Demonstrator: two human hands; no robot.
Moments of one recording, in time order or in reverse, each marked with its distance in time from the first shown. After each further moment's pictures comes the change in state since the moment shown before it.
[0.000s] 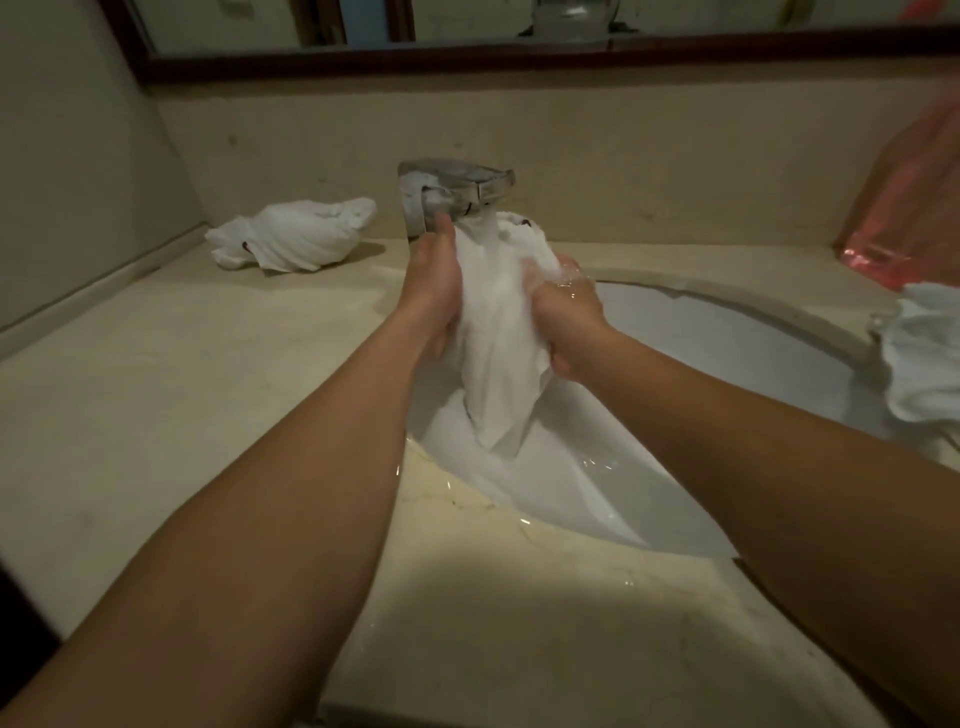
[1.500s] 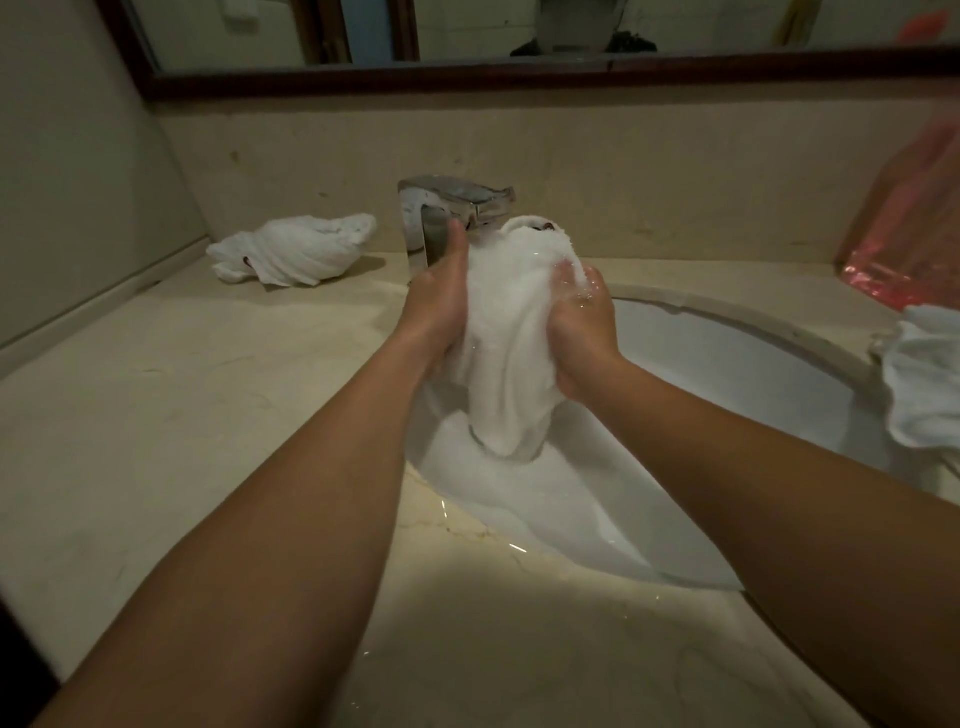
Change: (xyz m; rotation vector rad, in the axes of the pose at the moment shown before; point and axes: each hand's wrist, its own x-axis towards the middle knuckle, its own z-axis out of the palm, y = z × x) left_hand -0.025 0.014 0.002 0.159 -0.060 0.017; right_hand -0.003 0.001 -0.006 0.151 0.084 -0.012
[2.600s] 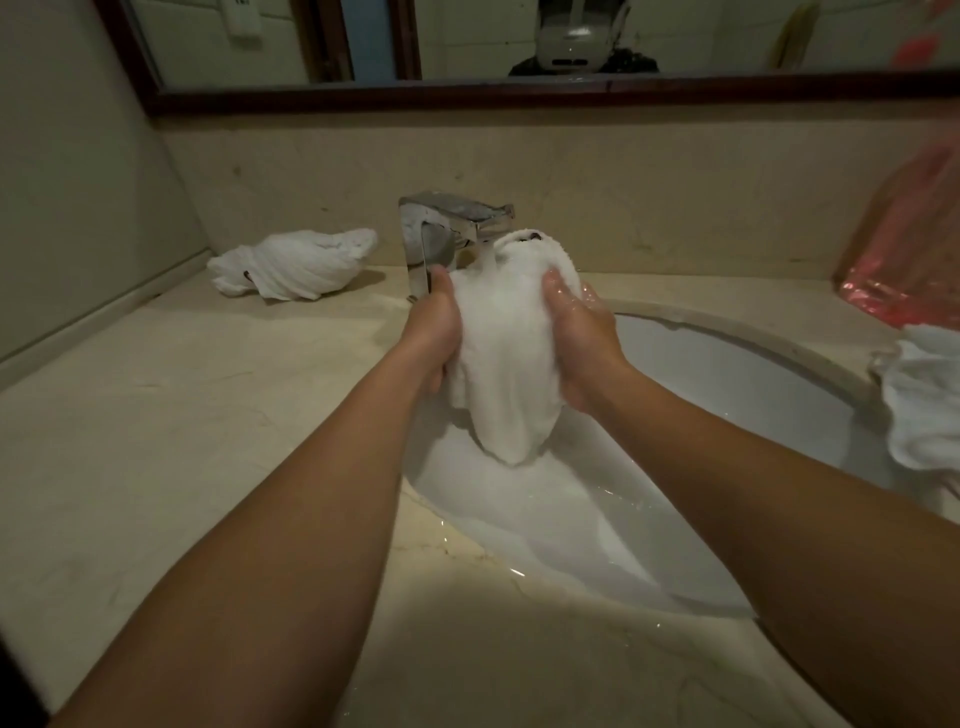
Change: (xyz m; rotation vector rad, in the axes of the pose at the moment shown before) left_hand 0.012 -0.010 0.002 -0.128 0.024 -0.232; right_hand 0.004 -0.004 -0.004 0.125 -0.097 0.055
